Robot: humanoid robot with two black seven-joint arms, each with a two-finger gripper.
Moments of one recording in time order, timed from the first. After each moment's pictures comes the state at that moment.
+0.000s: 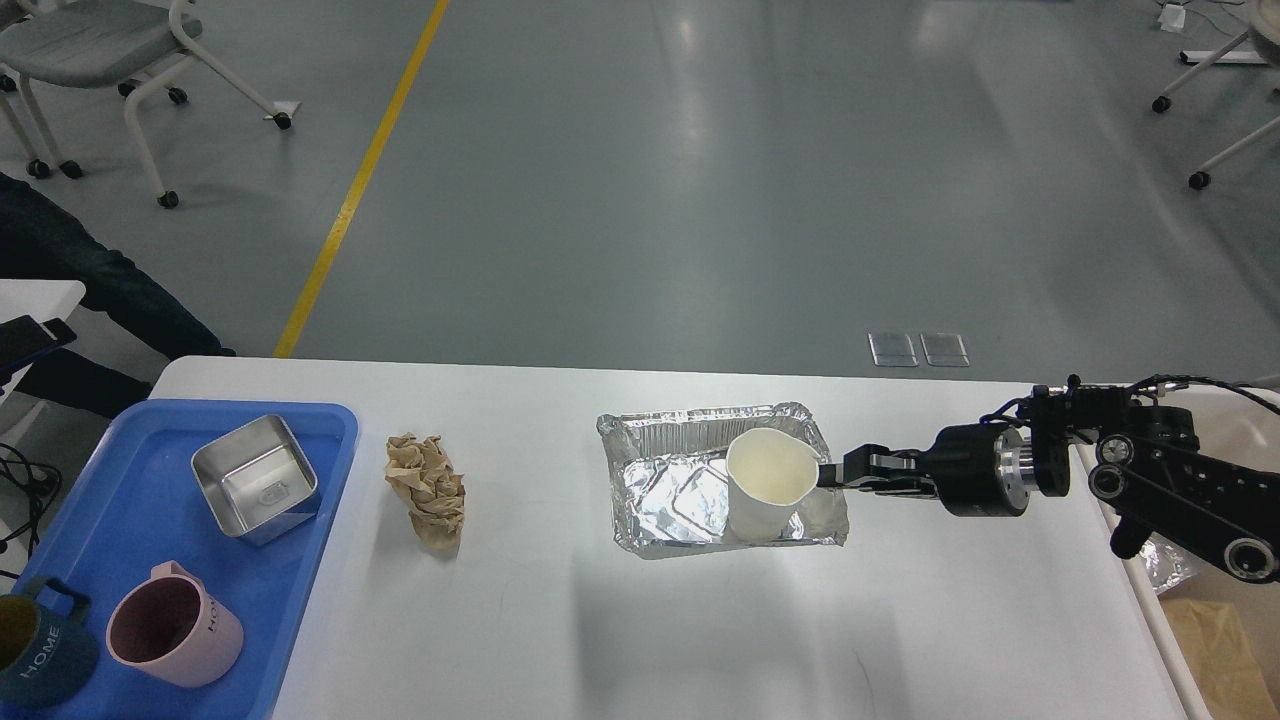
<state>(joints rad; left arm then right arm) -0.83 1.32 -0.05 -1.37 0.68 0.04 -0.15 0.76 -0.65 0.38 1.23 -1.18 0.56 0.26</state>
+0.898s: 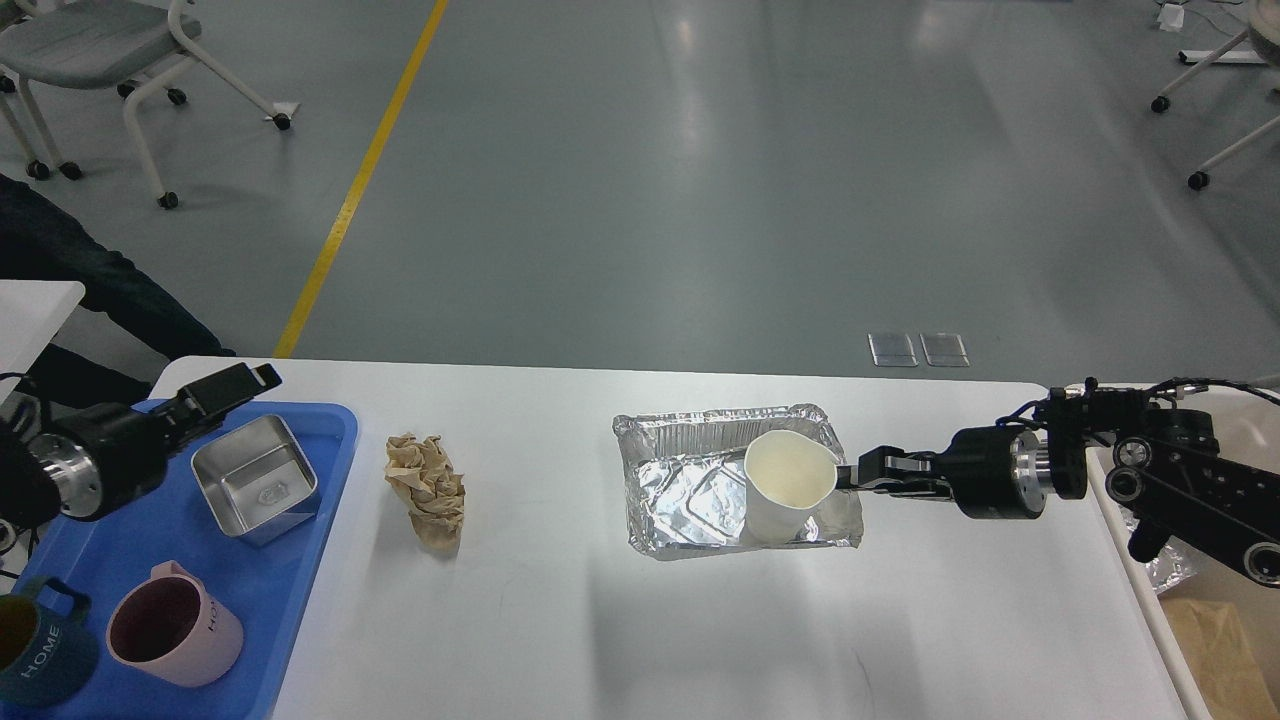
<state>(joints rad) -0.82 0.98 -0.04 -1.40 0.77 0.09 -0.07 0.75 -0.69 0.38 1.24 -1.18 0.56 0.26</state>
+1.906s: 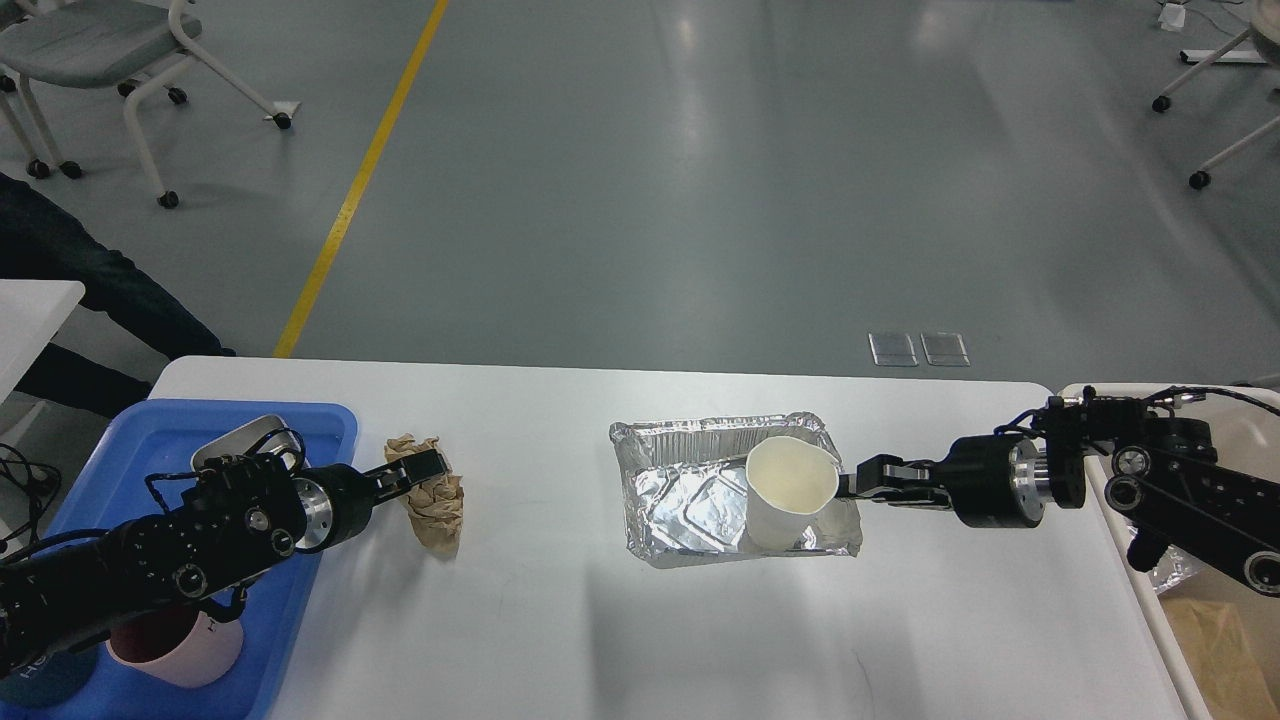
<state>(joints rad) -0.83 0.38 0.11 -0.79 0.79 -0.03 -0.06 0.73 -0.69 0.39 1.25 -1.18 0.56 0.26</state>
